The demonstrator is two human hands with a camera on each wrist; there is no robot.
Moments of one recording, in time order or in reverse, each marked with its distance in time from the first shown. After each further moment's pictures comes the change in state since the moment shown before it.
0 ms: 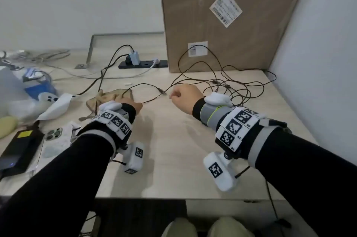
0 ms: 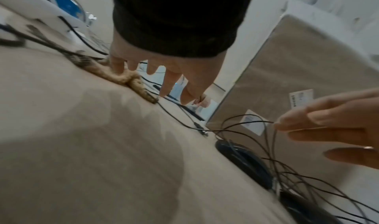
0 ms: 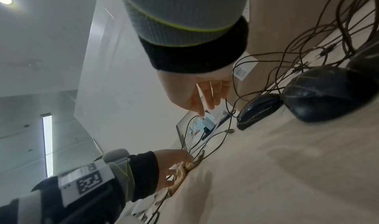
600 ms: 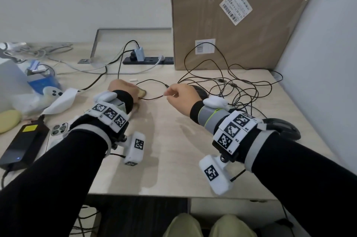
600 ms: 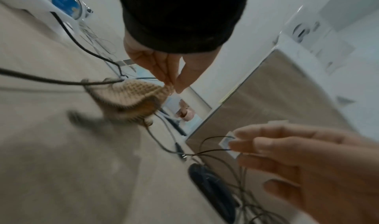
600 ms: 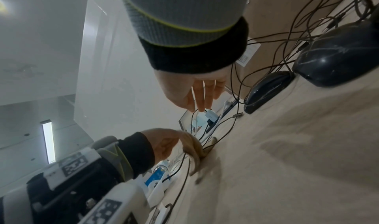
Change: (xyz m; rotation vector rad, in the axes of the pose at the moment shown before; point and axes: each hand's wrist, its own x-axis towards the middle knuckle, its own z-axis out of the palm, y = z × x) left_hand -0.016 0.006 -0.044 -0.331 0.118 -0.014; right_hand 0.004 -0.016 0.025 0.187 0.023 -0.049
